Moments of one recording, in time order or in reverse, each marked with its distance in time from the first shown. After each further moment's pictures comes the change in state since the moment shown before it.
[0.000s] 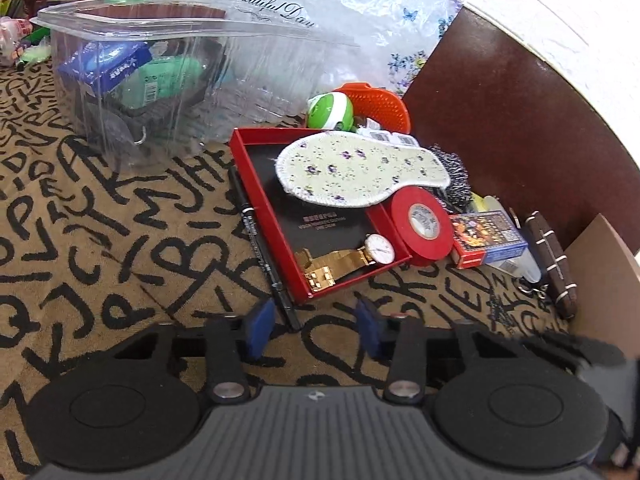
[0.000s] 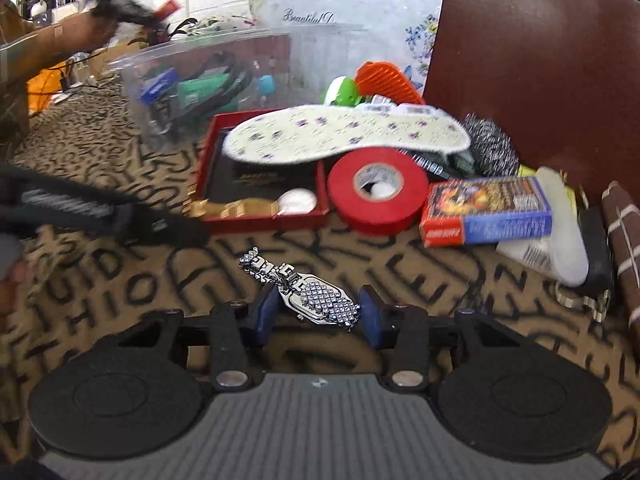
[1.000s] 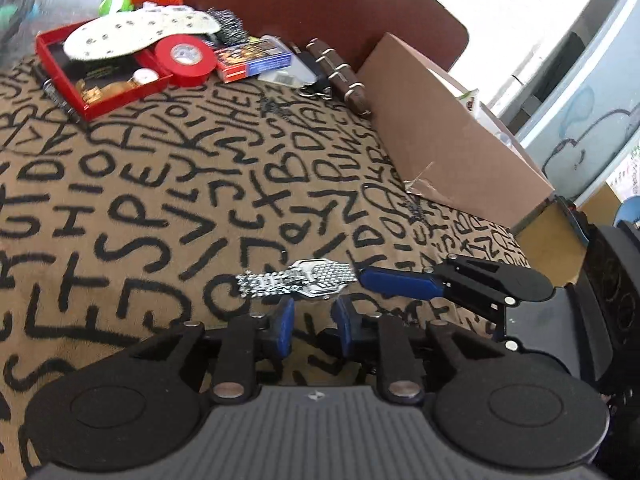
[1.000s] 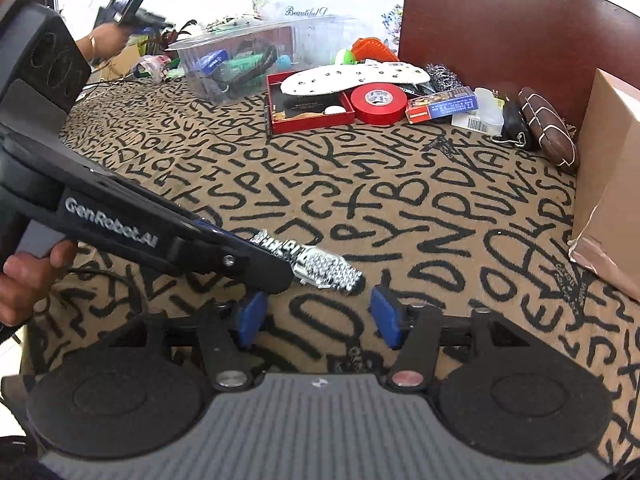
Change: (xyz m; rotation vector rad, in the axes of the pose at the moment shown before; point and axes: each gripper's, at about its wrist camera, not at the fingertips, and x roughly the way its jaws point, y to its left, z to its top) left arm -0.080 -0.051 -0.099 0.274 0.320 -0.450; right arm -0.136 0.061 -0.111 0.067 0.007 -0.047
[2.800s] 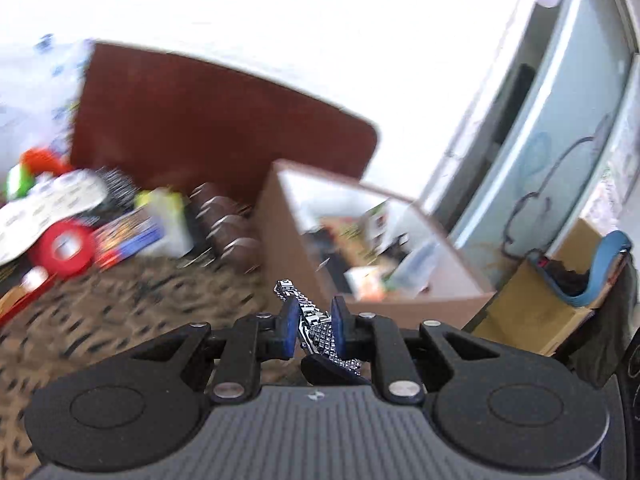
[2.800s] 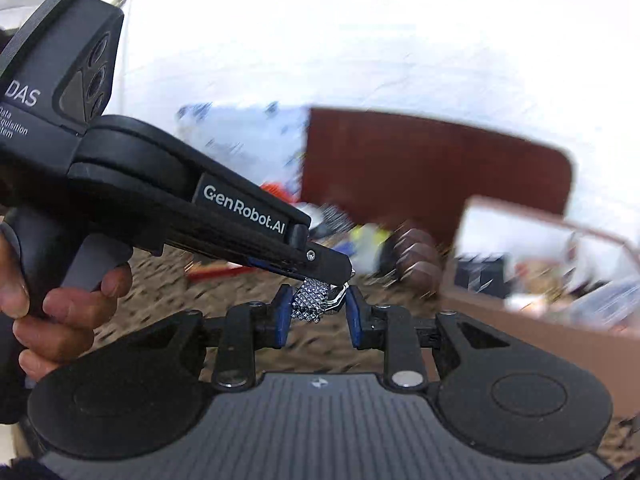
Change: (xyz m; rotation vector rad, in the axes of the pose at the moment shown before) left arm 0.005 -0.149 0.113 0.143 -0.256 -0.061; right arm -0.115 -0.055 0.054 0.051 -0.349 -0.273
